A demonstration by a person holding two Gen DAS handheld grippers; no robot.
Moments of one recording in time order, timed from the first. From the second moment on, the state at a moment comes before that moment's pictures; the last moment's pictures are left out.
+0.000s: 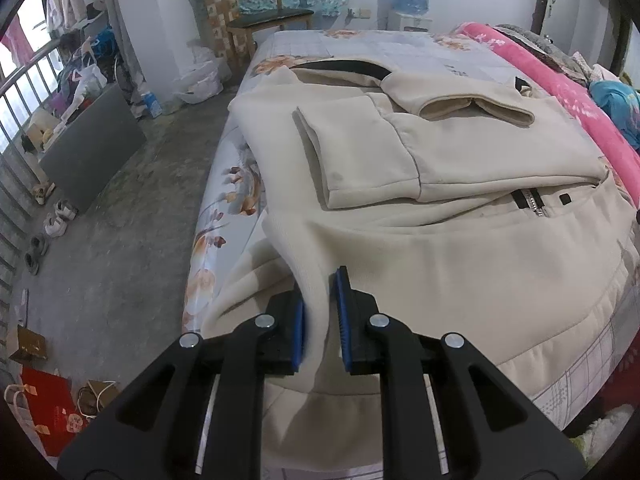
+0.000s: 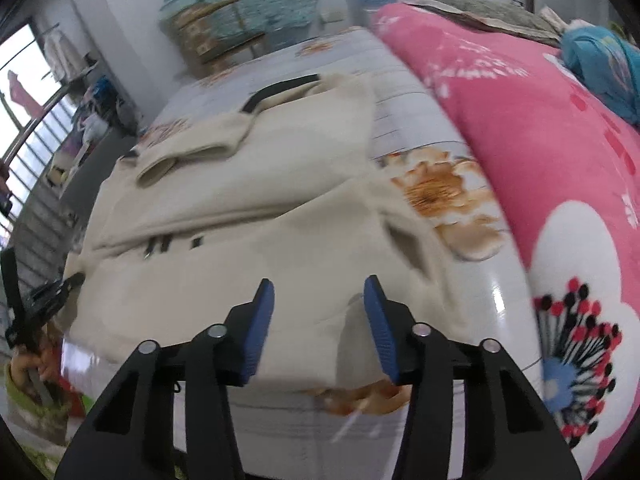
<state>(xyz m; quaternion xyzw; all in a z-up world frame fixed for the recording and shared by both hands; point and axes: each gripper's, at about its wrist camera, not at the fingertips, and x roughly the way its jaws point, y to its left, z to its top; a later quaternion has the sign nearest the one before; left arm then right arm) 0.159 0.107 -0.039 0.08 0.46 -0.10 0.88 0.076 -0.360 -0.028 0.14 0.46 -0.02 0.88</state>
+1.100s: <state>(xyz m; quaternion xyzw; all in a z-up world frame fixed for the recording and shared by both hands) 0.162 0.098 -0.042 0.08 0.47 -0.07 0.88 0.123 -0.348 -0.040 0.01 0.49 -0.05 0.87</state>
